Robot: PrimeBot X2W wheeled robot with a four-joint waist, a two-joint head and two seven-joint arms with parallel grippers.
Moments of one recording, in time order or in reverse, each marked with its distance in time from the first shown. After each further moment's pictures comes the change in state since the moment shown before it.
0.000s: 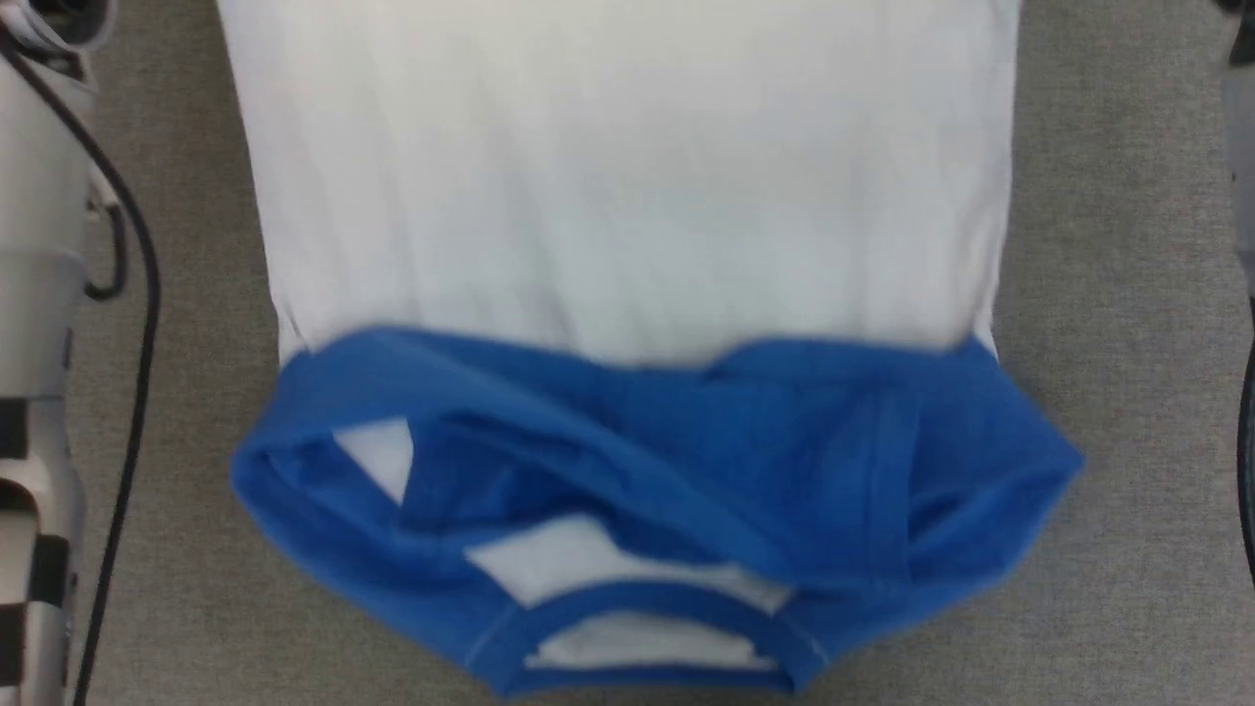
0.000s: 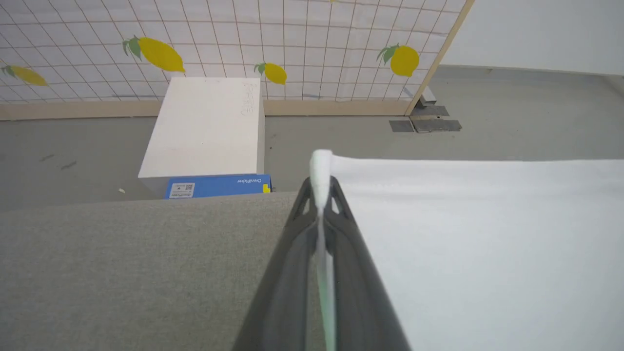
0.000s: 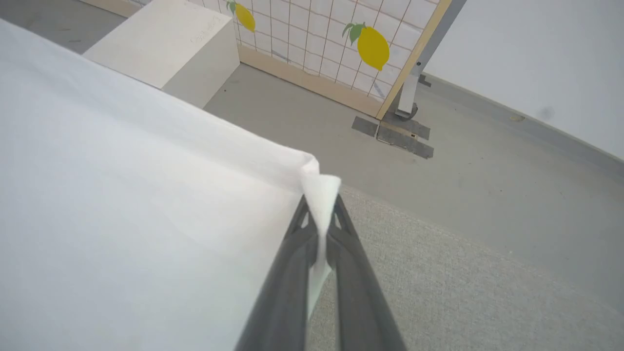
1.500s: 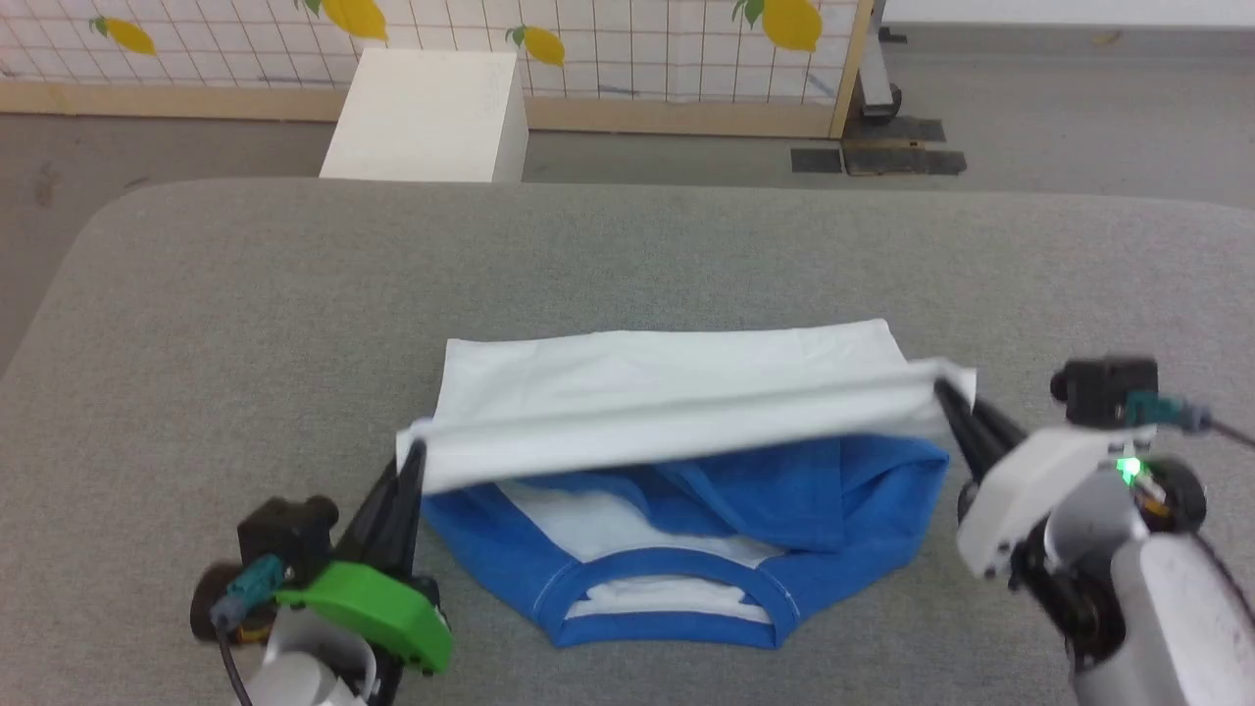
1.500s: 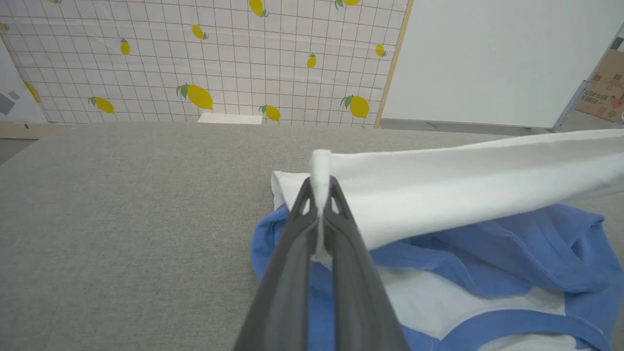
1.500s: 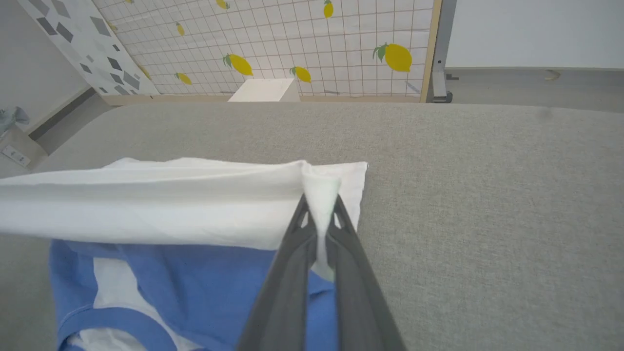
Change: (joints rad) left arm 1.138 -0.026 -0.114 -0.410 0.065 0.108 -0.591; right arm 0.976 0.062 -0.129 -0.168 0.204 0.000 -0.393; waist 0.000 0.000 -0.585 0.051
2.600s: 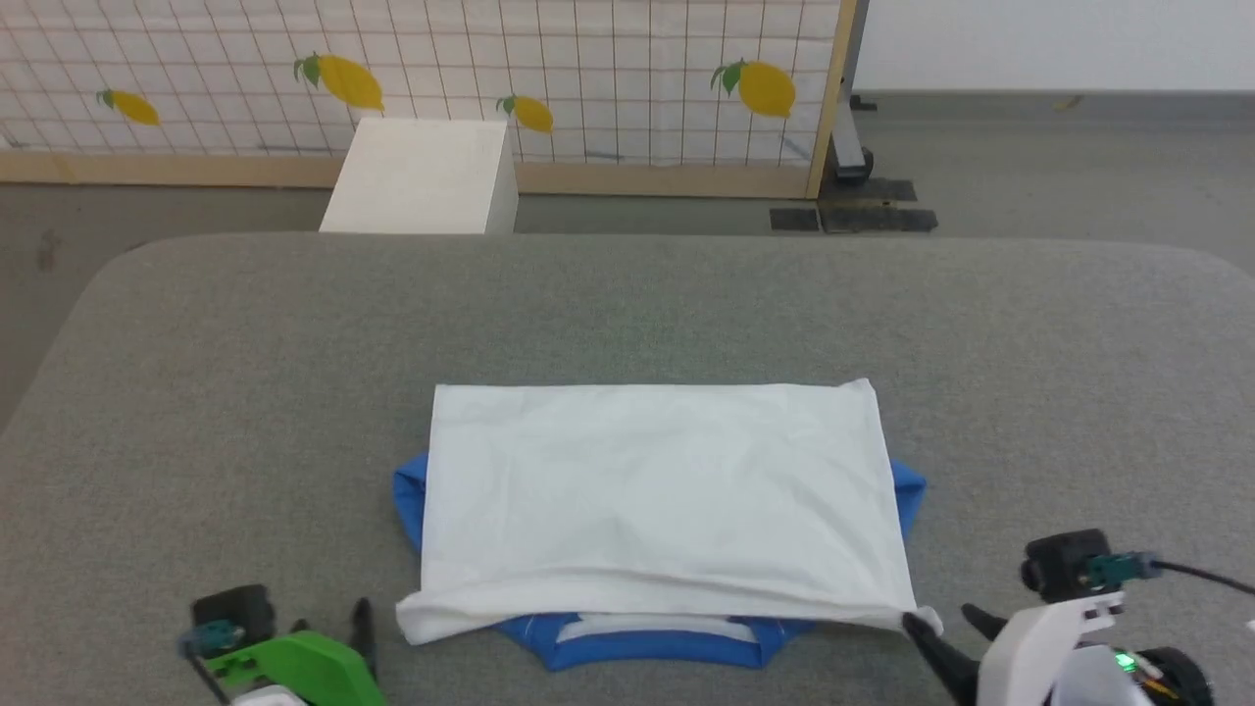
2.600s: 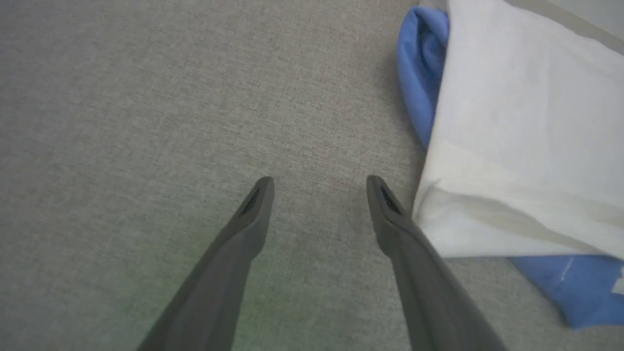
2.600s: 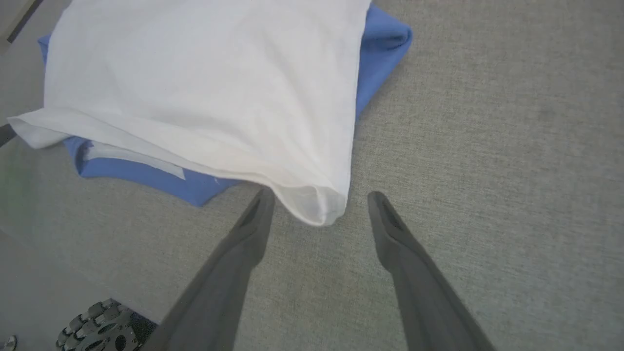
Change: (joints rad) left arm 0.054 -0.048 0.067 0.325 -0.190 0.092 0.204; right arm 0.335 -0.038 0.042 -0.165 0.055 0.000 0.276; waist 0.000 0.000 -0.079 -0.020
